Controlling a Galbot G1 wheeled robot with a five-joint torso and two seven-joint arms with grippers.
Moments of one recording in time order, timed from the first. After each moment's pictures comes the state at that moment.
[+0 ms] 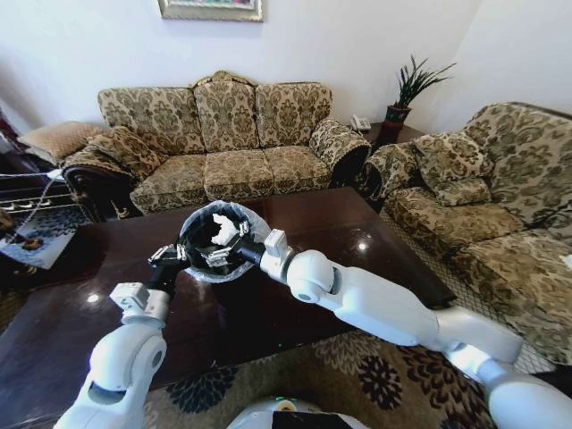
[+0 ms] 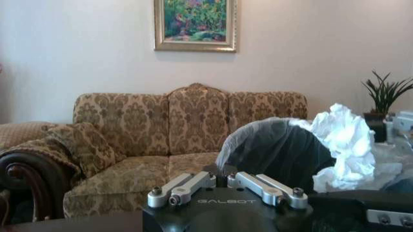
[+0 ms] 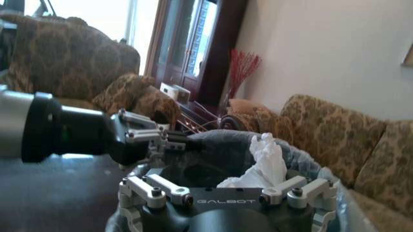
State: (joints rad) left arm 1.50 -1.22 -0.76 -2.40 -0.41 0.32 -0.20; right arm -0.19 1.11 -0.61 1.97 0.63 -0.42 0.00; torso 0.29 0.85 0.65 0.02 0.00
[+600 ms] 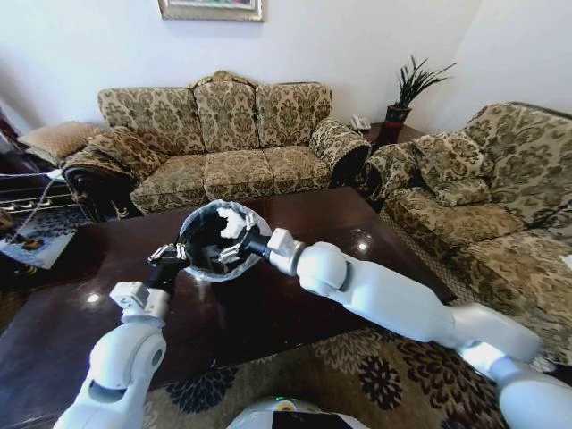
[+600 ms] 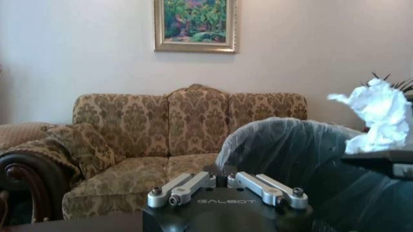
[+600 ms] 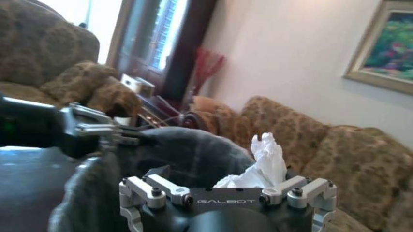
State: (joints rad) left arm 1.49 -1.22 -0.76 -2.39 -0.42 0.32 -0.19; right arm -0.19 1.01 -0.58 2.04 0.63 -0.45 0.15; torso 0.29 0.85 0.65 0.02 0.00
